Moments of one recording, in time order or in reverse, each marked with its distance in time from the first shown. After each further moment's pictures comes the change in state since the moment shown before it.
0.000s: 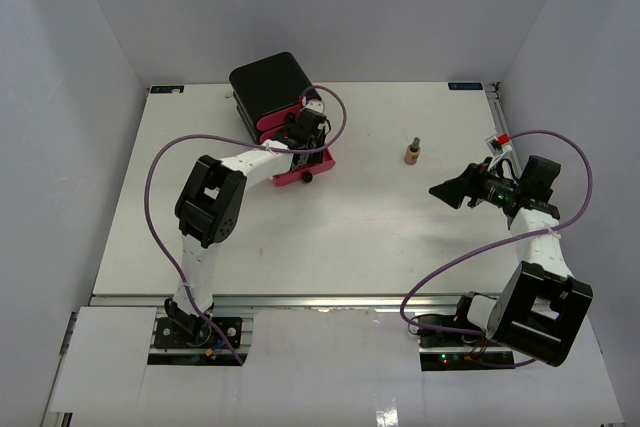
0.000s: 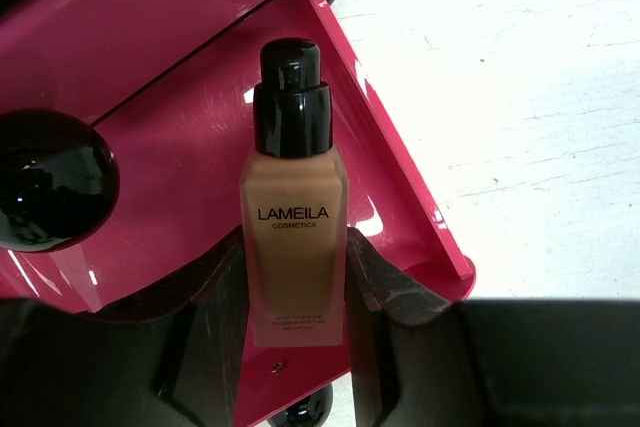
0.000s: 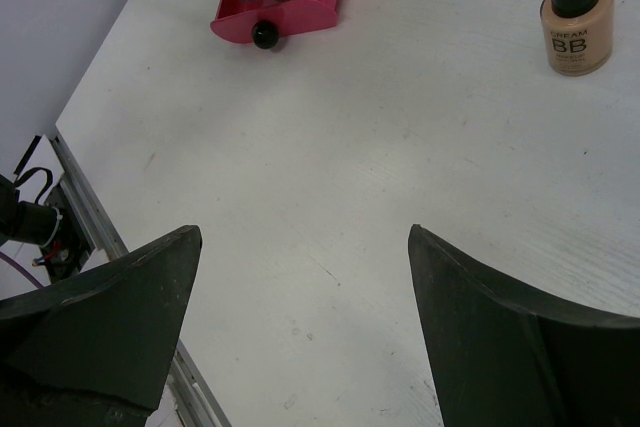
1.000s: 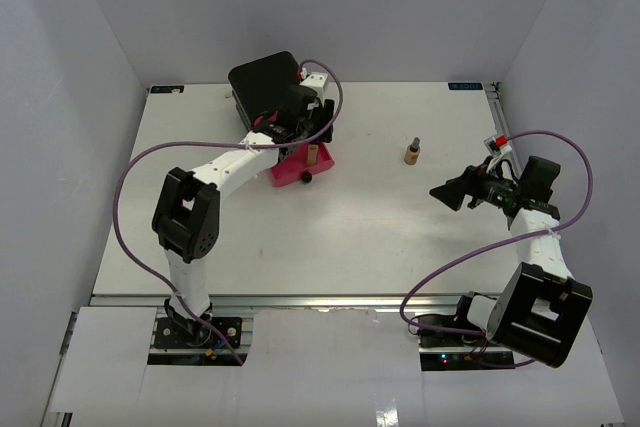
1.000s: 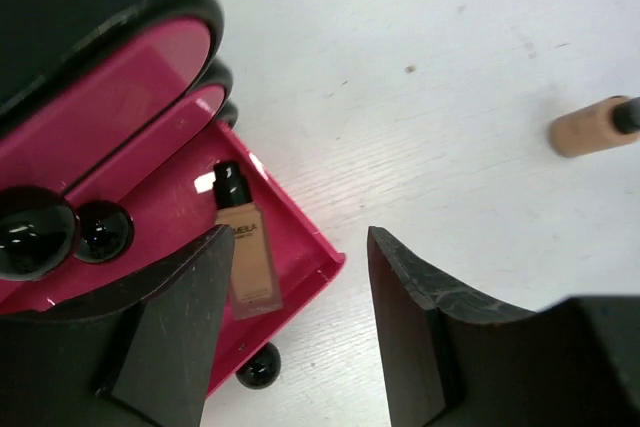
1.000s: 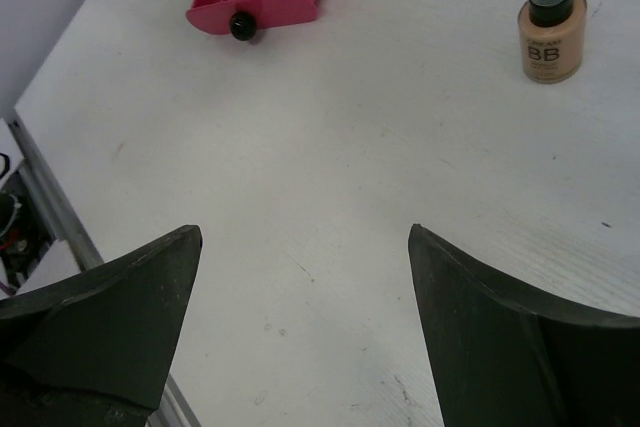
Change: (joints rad) left arm 0.001 -0.157 0.021 0.032 0.143 0.075; right arm -0.001 -0.002 0.000 -0.009 0.011 -0.065
